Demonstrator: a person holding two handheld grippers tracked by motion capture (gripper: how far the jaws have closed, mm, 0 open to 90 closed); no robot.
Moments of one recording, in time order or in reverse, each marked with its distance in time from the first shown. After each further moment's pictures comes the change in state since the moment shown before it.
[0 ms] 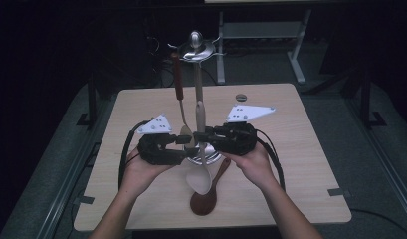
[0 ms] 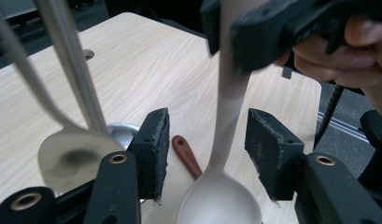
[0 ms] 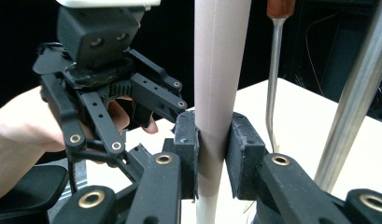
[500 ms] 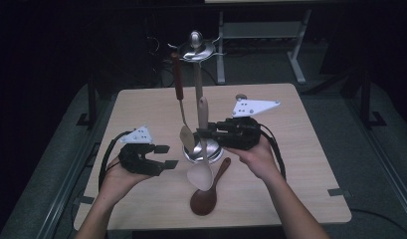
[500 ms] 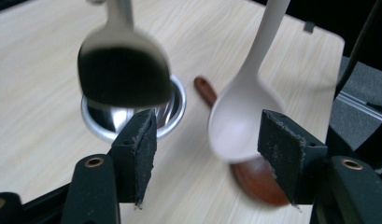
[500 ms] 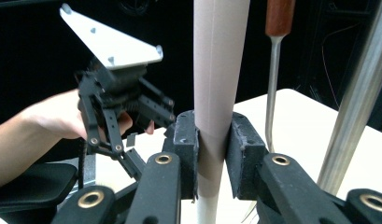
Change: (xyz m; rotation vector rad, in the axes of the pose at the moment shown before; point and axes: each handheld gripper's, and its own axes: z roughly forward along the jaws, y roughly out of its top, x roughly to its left) left arm 0.030 -0.054 -0.022 0.120 0.018 -0.048; right arm -0.015 0.006 -0.005 -0.020 0.075 -0.026
